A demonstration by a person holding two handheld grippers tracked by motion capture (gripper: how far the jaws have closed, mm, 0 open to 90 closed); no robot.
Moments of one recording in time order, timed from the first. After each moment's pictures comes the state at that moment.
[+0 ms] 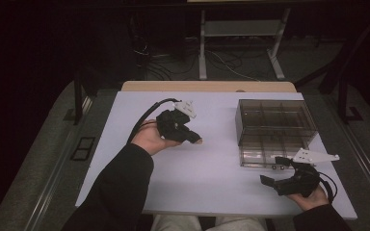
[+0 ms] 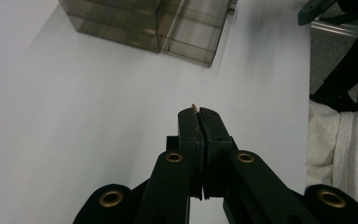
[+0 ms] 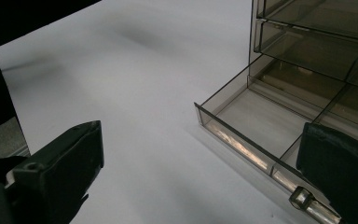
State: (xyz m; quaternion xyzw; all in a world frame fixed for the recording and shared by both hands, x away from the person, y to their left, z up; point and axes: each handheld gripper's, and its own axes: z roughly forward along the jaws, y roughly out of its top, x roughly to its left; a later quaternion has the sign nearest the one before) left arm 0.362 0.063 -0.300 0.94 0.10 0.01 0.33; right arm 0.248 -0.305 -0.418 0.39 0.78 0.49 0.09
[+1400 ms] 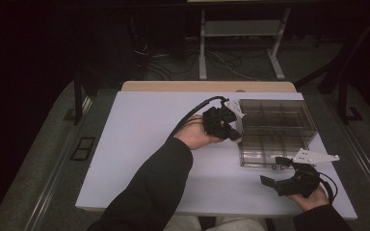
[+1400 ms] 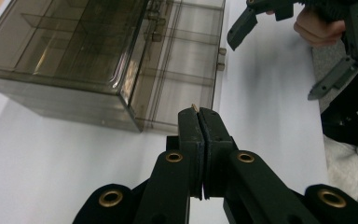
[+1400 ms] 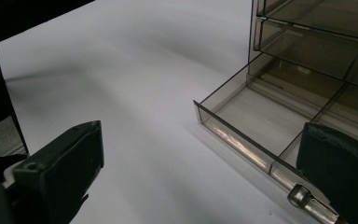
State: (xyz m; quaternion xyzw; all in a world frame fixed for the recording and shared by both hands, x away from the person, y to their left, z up) left arm 0.375 -0.049 -0.314 0.94 0.04 0.00 0.35; right arm 0.247 -0.306 -0.418 0.39 0.78 0.48 0.09
